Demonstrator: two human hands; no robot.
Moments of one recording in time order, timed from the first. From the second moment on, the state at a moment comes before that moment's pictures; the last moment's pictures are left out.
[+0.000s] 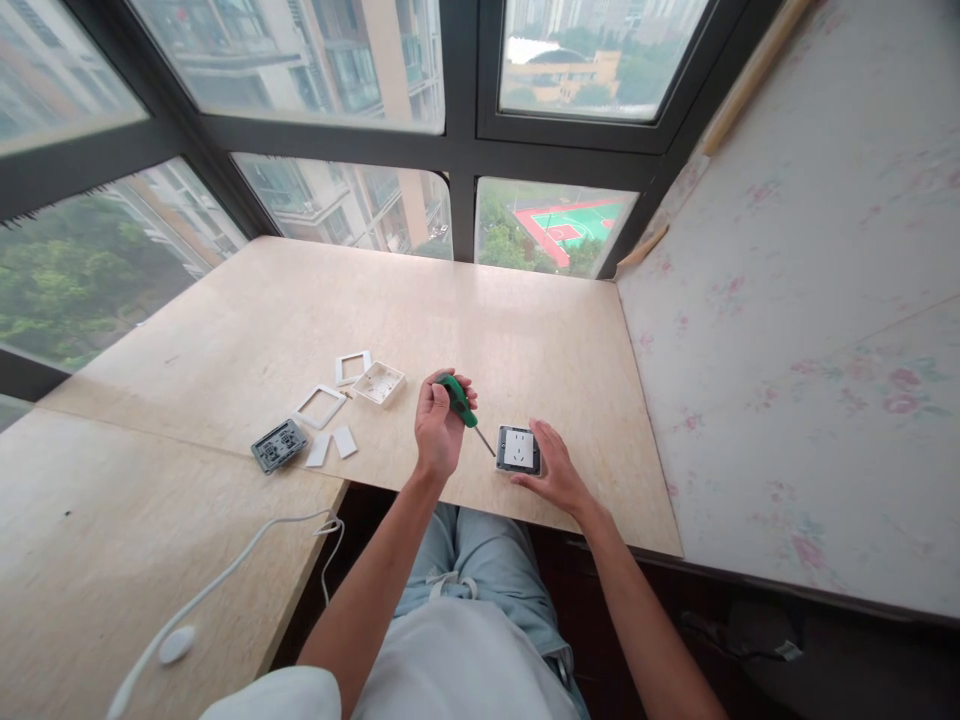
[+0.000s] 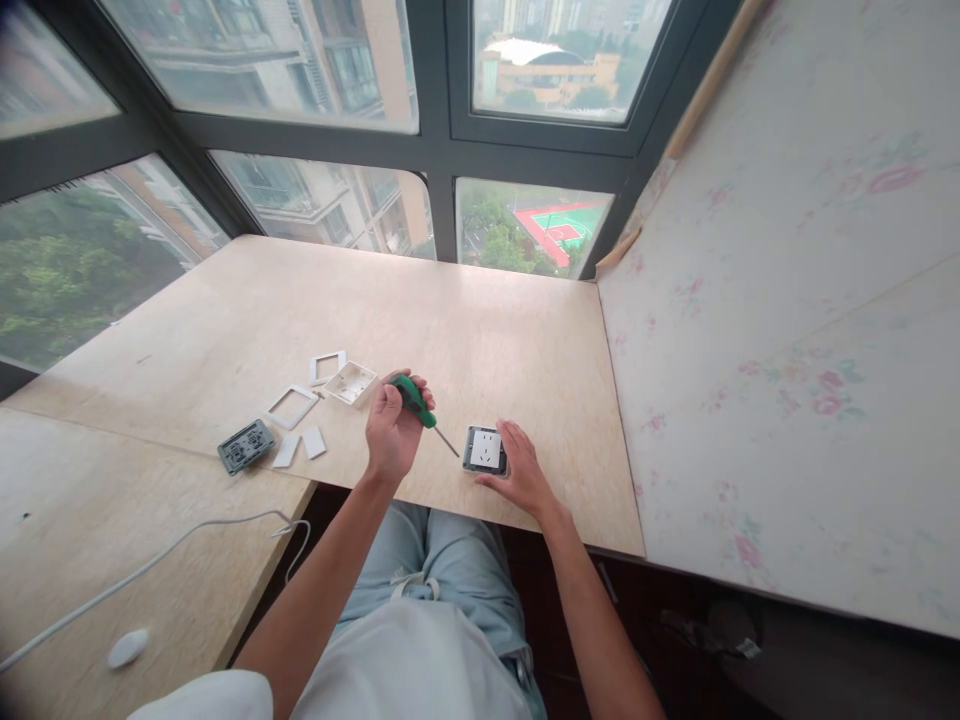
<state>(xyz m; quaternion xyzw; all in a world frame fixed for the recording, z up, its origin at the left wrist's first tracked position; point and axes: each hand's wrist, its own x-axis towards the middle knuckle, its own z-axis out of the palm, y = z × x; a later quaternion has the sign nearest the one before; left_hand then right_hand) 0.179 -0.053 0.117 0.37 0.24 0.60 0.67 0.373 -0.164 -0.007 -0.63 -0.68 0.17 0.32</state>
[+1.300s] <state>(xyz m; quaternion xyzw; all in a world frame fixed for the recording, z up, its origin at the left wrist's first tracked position) 0.216 -0.053 0.103 0.37 0.23 0.60 0.67 0.372 -0.159 -0.020 -0.62 -0.64 0.23 0.39</state>
